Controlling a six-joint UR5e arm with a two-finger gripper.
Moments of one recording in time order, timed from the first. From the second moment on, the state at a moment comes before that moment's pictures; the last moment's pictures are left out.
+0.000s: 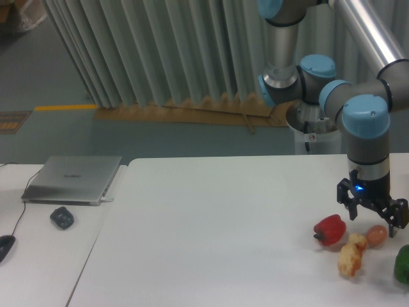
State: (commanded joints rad) arm 2.46 -1.92 -1.50 -1.14 1.65 0.95
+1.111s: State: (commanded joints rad) arm 2.50 -1.90 -1.51 -1.18 1.78 0.90
